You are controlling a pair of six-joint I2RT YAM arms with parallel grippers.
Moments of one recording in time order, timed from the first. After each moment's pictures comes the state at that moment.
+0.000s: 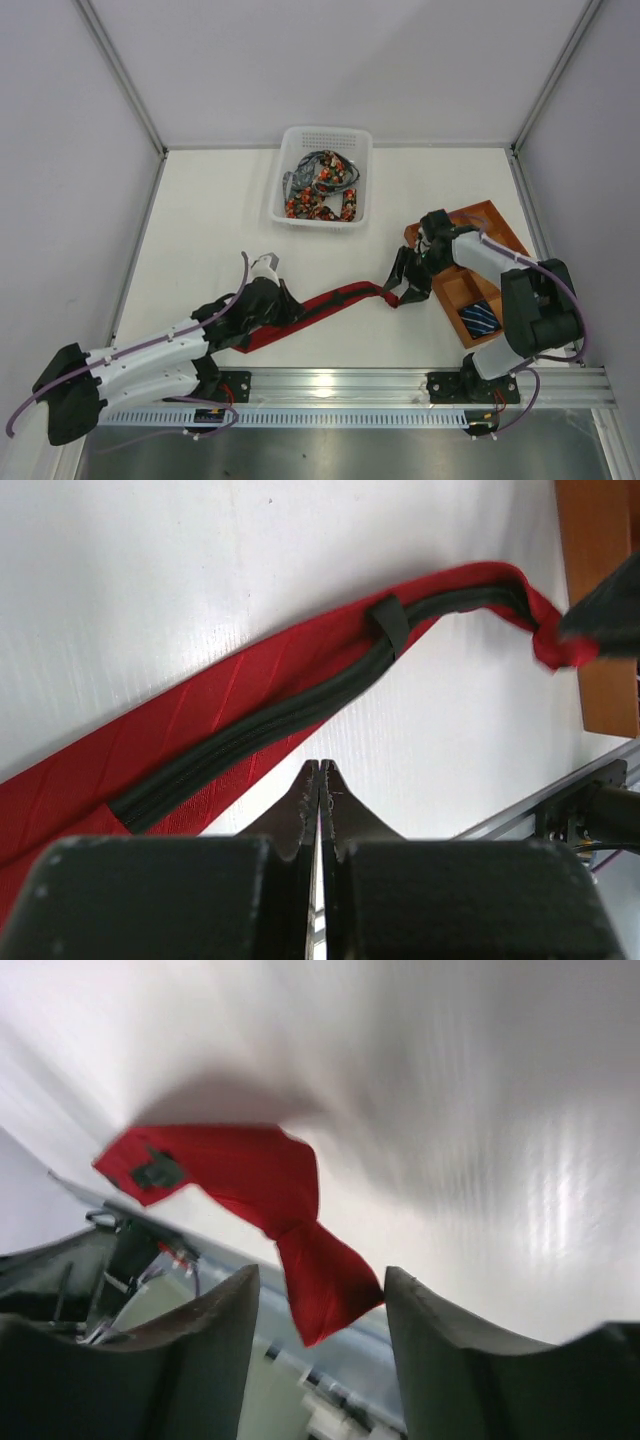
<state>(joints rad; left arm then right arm) -0.91 0.88 0.38 -0.19 -0.18 -0.98 0.31 1.53 0.81 -0.67 -0.60 0.69</state>
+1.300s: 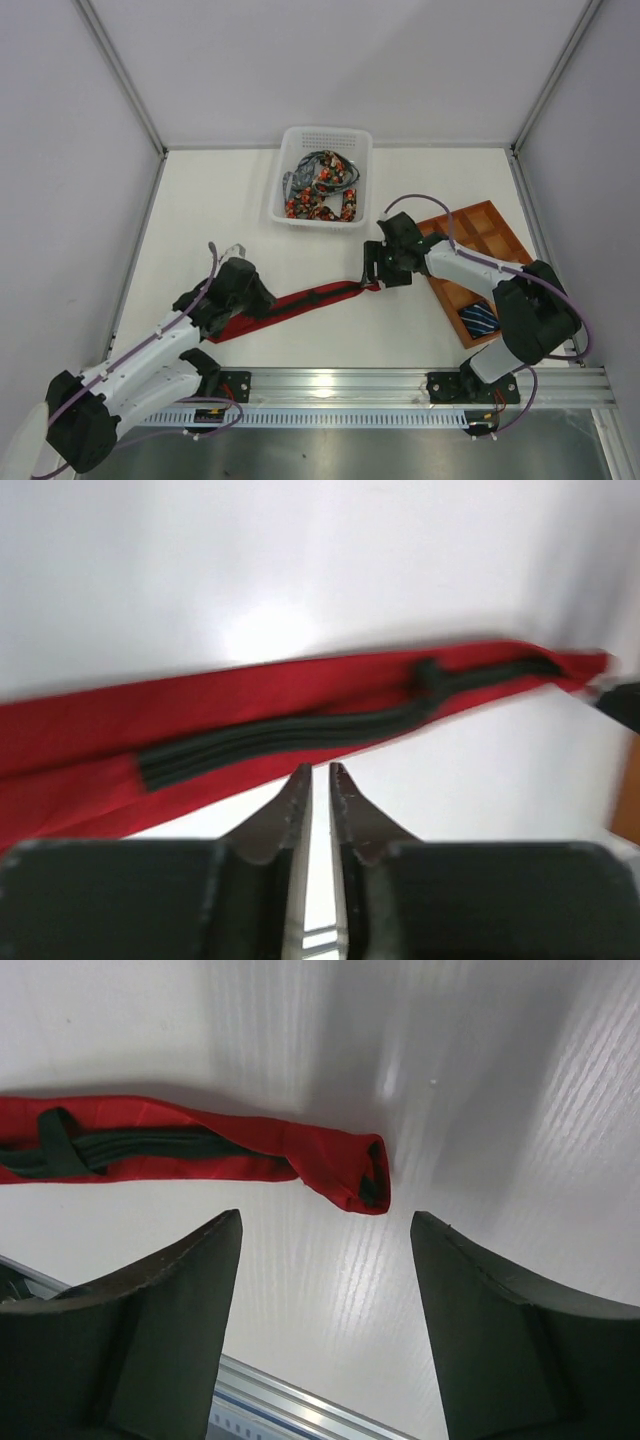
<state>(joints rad) -0.59 0.87 0.47 -0.53 -0.14 -0.98 0.58 1.55 0.93 -0.45 -0.13 0.53</state>
